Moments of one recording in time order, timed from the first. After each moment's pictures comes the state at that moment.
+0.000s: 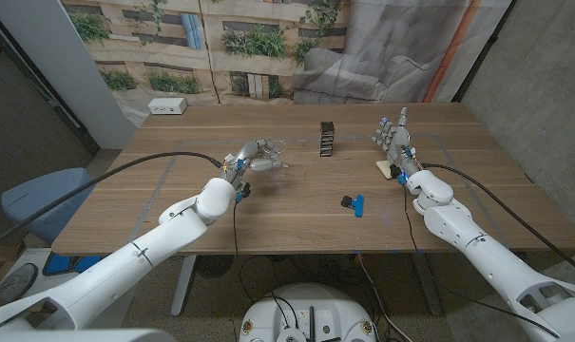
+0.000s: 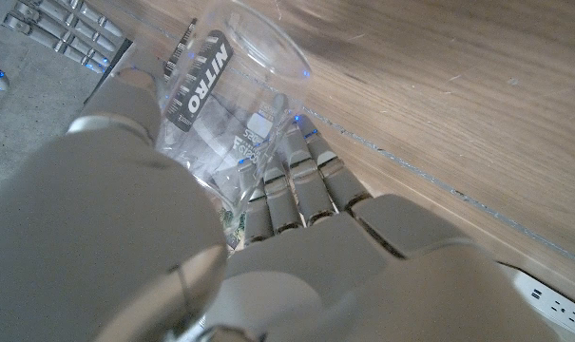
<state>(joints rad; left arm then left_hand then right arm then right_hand) 0.91 0.71 0.58 -1.78 -0.02 0.08 0.33 0.96 -0.10 0.47 -0.19 0.27 0.51 0.06 0.77 0.19 0.73 -0.01 0.43 0.53 0.77 -0.06 0.30 0.30 0.52 -0.05 0.26 0.19 -0.84 -0.51 -0.37 -1.30 0.65 0.29 0.03 -0.03 0.07 -0.27 0.19 0.33 -0.14 -0.05 0.22 0.34 -0.13 -0.10 0.22 0.41 -0.12 -0.03 0.25 0.55 0.04 0.10 0.25 0.20</state>
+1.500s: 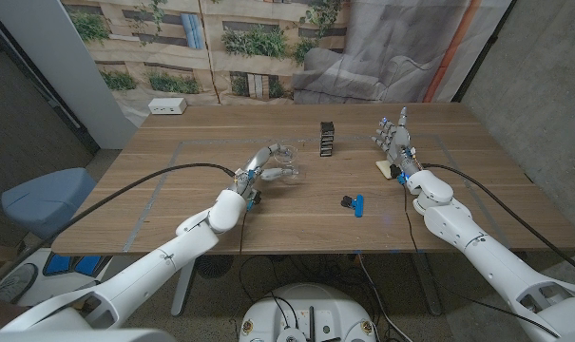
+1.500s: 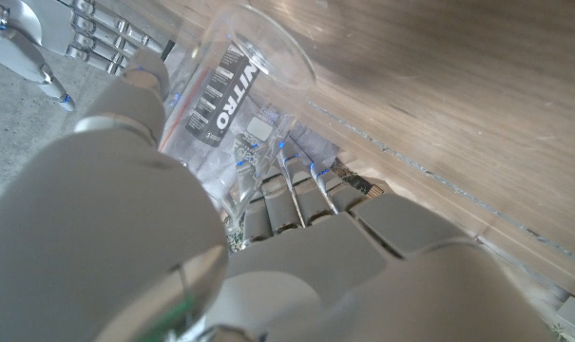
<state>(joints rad) 0.85 0.56 0.63 -1.44 0.12 -0.29 0.35 0.96 -0.10 0.47 -0.19 0.24 0.50 0.04 0.77 0.19 0.74 -0.09 0.28 0.44 0.41 -0.05 0.18 0.17 0.09 -0.01 0.17 0.17 -0.84 -0.51 -0.37 -1.30 0.65 0.29 0.03 -0.03 0.07 -0.27 0.19 0.33 -0.14 -0.05 0.22 0.34 -0.13 -0.10 0.22 0.41 -0.12 -0.03 0.25 0.55 0.04 0.10 0.25 0.20</state>
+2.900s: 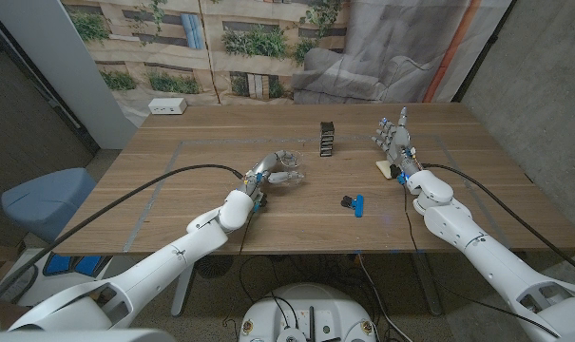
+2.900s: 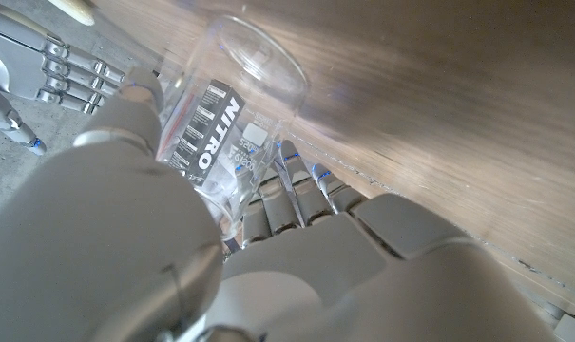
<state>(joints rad) 0.80 0.52 0.69 -1.38 0.15 -0.19 0.33 0.88 -0.07 0.46 -0.18 0.23 0.45 -0.02 0.65 0.18 0.69 -0.15 0.22 0.45 0.42 -0.04 0.20 0.18 0.08 0.01 0.19 0.17 -0.84 -0.51 -0.37 -1.30 0.65 0.29 0.03 -0.03 0.07 -0.27 0.19 0.33 -0.14 -0.05 0.22 0.34 -0.13 -0.10 0.22 0.41 -0.12 -0.03 0.25 0.55 0.04 0.10 0.25 0.20</state>
